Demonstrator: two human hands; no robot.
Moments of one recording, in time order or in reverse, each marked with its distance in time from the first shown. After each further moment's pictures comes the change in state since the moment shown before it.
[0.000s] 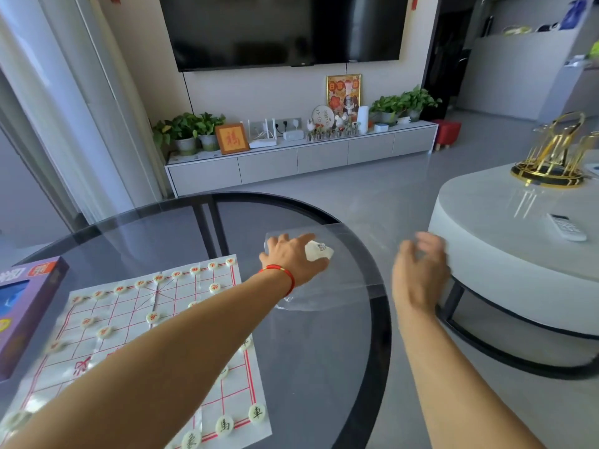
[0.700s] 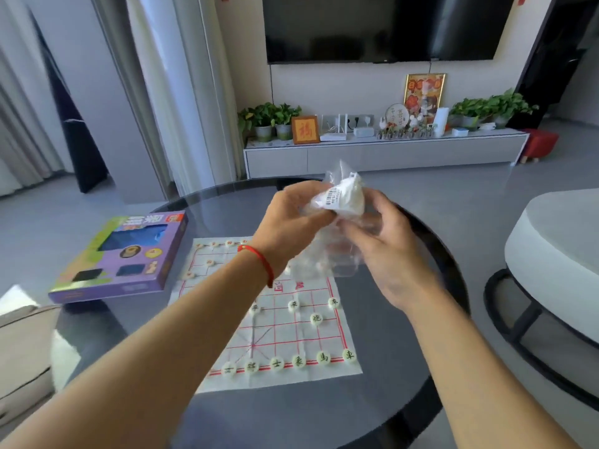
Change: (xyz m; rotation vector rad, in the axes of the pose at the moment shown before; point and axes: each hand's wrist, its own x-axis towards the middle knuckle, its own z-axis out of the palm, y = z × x) left_hand -0.156 -0.071 -0.140 -1.036 0.256 0.231; right_hand -0.151 -0.140 -0.002 0.578 -1.125 -0.083
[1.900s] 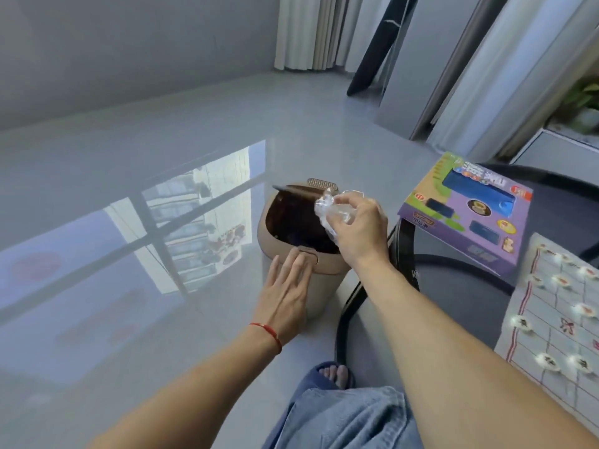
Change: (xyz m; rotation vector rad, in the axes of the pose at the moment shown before) left_hand -0.367 -0.228 -0.332 1.374 0.398 -0.637; right_hand -0.047 0.187 0.502 -0.639 -0.577 -0.104
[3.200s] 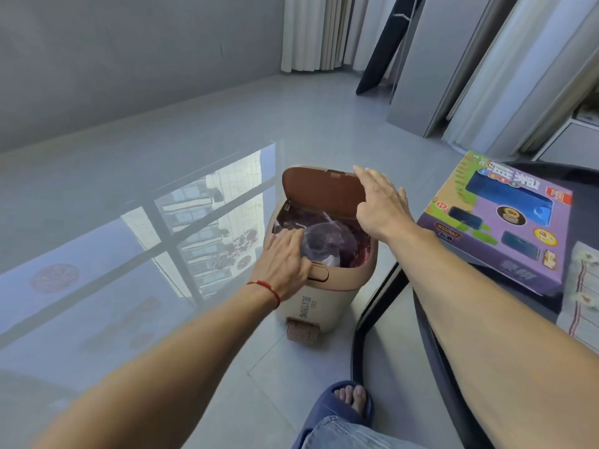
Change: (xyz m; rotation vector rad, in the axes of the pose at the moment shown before) left_hand 0.082 -0.051 -0.025 -0.236 0.028 -0.126; right_hand 0.091 0.019 -0.001 -0.515 -0.263 -0.078
